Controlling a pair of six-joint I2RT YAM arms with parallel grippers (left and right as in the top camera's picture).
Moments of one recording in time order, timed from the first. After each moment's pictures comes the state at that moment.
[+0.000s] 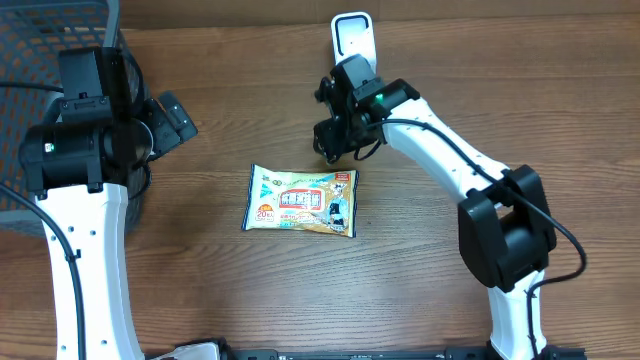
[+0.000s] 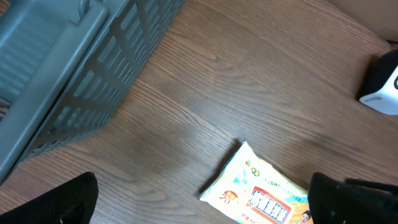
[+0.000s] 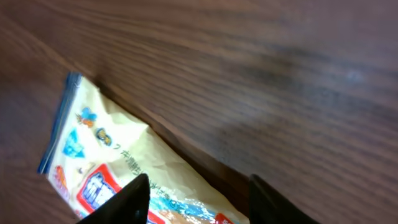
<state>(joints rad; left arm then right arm) 0.11 1.44 1.72 -1.31 -0.11 -0.47 0.54 2.16 1.78 -0.81 -0.32 0.16</state>
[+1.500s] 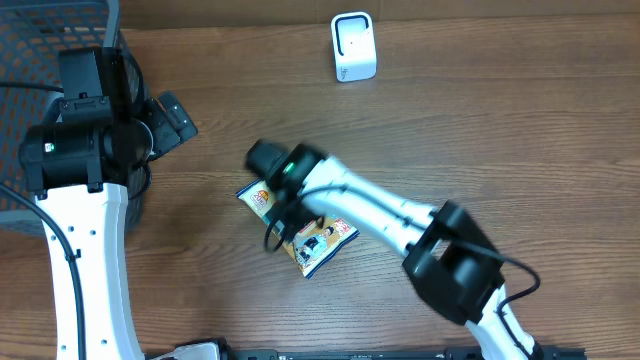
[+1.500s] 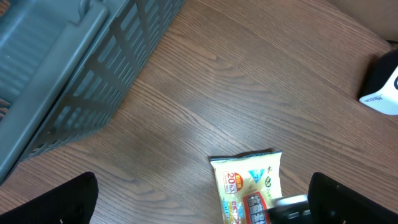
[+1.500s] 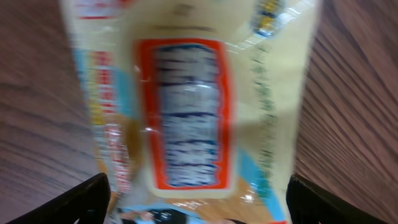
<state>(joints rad) 0.11 1.44 1.72 -1.31 -0.11 -0.47 0.93 2.20 1.83 -1.12 0.04 0.22</state>
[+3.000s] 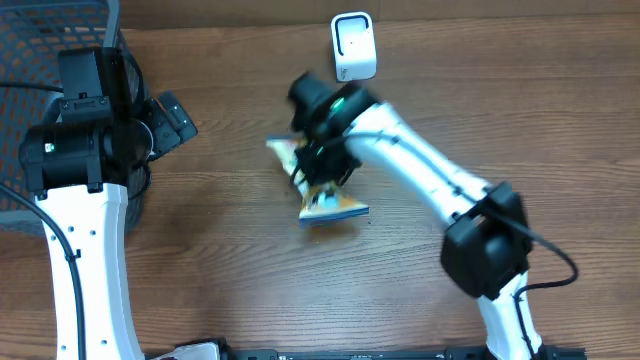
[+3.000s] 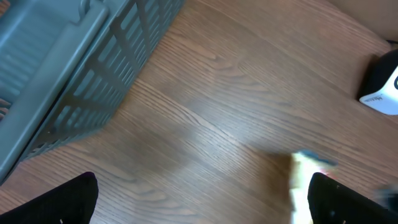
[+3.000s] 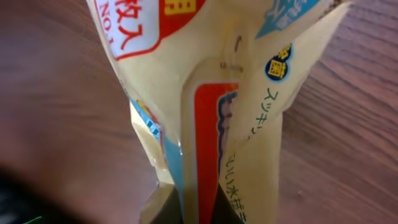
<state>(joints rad) 0.11 1.44 1.72 -1.31 -0.11 -0.47 0.69 2.18 2.03 -1.28 -0.29 0.28</state>
